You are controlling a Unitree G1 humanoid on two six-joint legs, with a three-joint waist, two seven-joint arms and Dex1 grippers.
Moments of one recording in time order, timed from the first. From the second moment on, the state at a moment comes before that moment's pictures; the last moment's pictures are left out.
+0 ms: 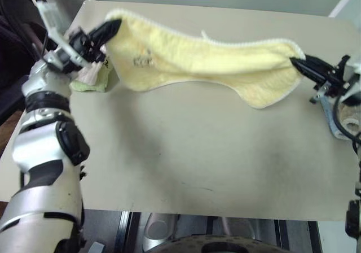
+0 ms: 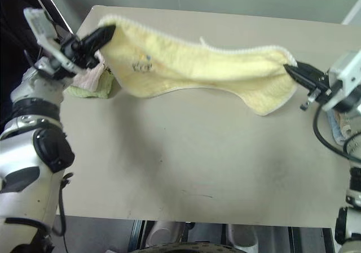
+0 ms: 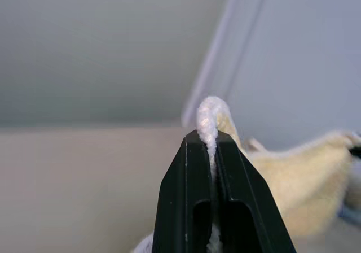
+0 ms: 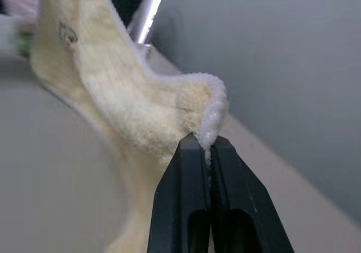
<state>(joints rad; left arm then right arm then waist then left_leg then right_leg) -1.10 0.69 0.38 1.15 -0.41 0.27 -1.43 -0.35 -0.82 -0.28 -0.01 0.53 0.01 0.99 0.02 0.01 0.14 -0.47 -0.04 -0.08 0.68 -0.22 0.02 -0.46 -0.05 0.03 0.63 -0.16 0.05</state>
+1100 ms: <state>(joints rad) -0.40 1.02 0.20 0.68 -0.51 0.64 -1.55 0.70 -0.77 -0.55 -0.71 0.75 0.28 1.11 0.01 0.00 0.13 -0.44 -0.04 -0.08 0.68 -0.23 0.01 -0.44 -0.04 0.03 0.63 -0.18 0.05</state>
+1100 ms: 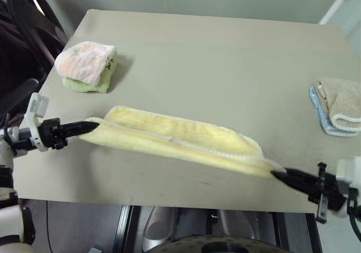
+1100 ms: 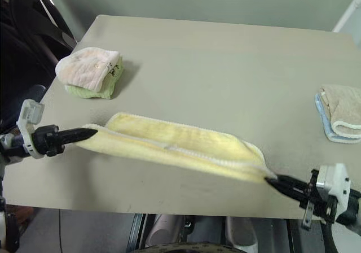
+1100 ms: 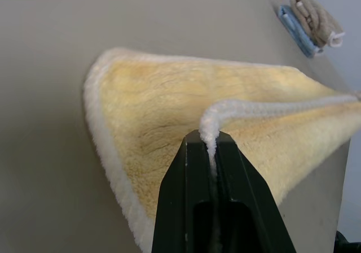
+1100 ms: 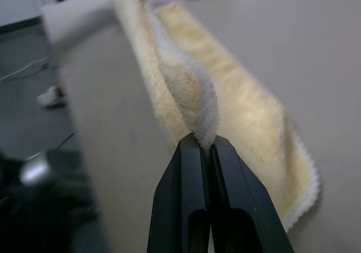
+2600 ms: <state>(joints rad) -0.74 0.89 0.12 1.03 -0.36 0.39 -1.55 0.30 -0.78 -0.27 -0.38 0.60 0.41 1.05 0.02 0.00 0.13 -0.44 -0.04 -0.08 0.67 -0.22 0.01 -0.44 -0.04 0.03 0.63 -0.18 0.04</state>
